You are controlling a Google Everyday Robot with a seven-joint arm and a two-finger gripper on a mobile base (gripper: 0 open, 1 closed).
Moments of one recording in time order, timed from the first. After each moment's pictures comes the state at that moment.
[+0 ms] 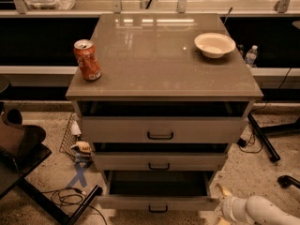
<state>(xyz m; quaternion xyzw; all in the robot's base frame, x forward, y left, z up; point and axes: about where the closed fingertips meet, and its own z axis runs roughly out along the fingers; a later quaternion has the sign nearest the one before) 0.433 -0.292 0.271 -0.58 0.77 0.06 0.28</state>
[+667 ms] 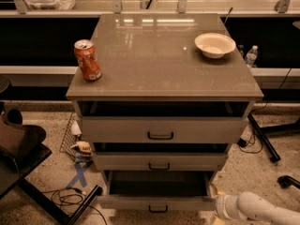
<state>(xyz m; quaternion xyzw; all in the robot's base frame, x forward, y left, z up) 0.436 -0.279 0.252 -0.59 0.76 0.07 0.25</state>
